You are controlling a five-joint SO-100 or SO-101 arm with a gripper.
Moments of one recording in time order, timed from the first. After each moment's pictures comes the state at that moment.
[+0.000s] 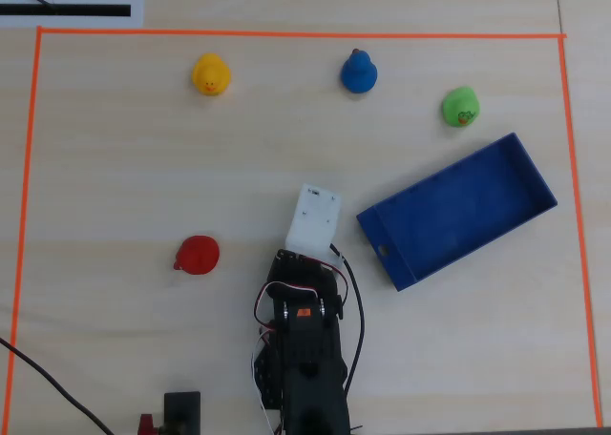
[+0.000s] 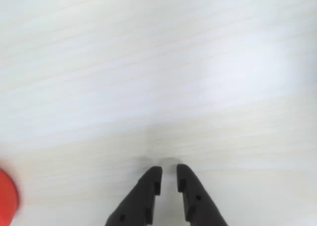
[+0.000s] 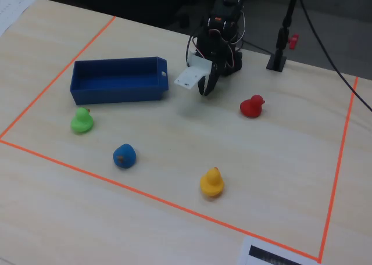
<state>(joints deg) 0.3 189.8 178.6 73.1 -66.2</state>
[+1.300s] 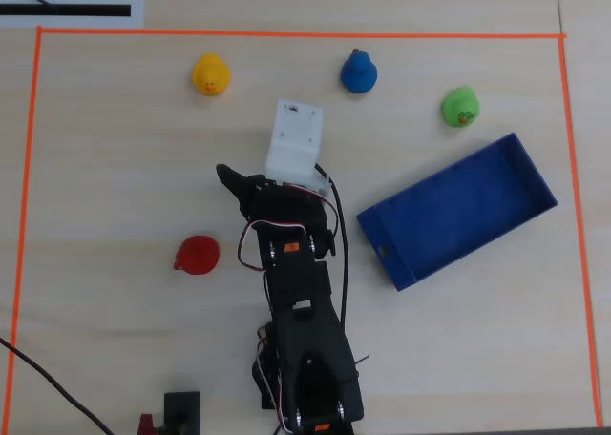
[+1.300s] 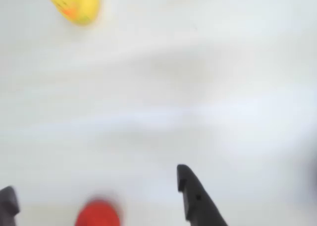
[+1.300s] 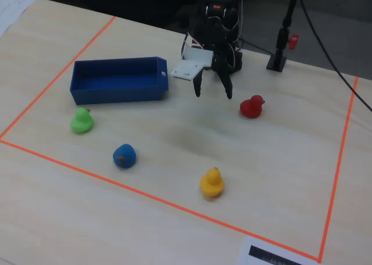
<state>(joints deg) -5.0 139.0 139.5 44.7 -67.8</state>
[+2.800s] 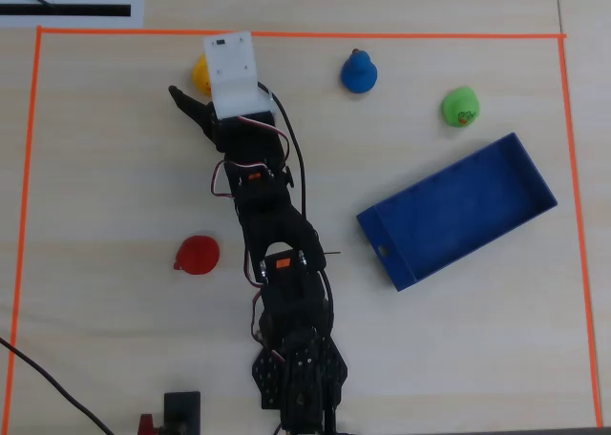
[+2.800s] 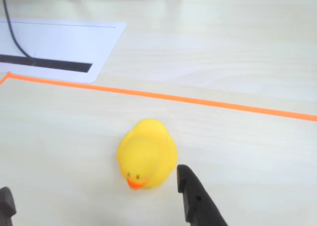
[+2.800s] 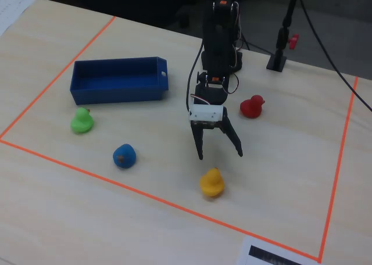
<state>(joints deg) -10.8 75.8 119.6 -27.9 -81.6</state>
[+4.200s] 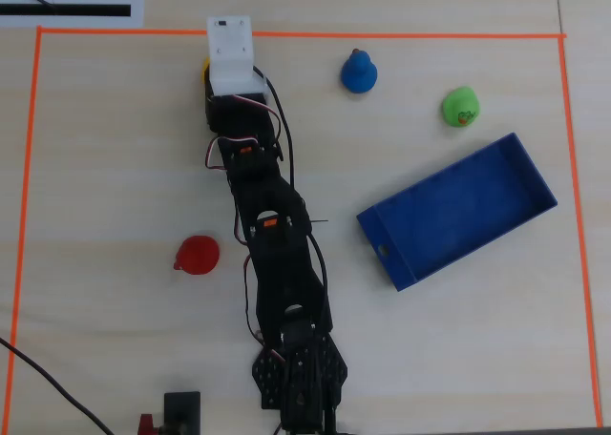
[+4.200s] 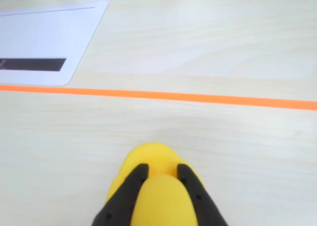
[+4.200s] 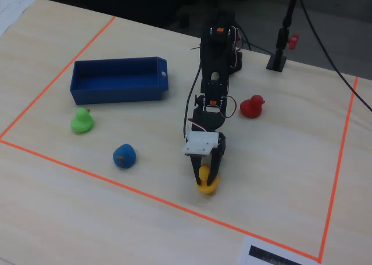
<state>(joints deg) -10.7 54.2 97.6 -22.3 -75.8</state>
